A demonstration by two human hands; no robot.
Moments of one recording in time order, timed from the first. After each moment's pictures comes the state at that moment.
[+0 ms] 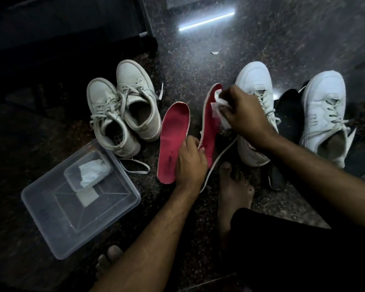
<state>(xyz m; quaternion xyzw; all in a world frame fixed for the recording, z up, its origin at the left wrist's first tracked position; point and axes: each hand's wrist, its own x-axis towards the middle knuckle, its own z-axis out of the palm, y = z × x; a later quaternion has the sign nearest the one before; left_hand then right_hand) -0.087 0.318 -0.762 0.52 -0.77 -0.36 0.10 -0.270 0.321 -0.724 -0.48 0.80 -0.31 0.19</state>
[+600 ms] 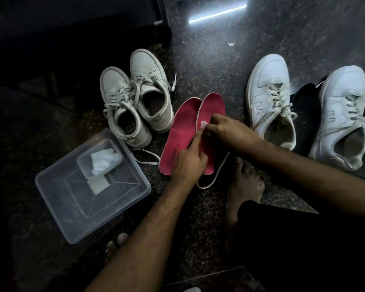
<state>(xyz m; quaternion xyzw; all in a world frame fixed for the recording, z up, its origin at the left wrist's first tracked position) -0.046 0.301 -0.762 0.48 -0.78 -0.39 -0.05 -0.221 0.323 -0.762 -0.72 0.66 -0.05 0.20</state>
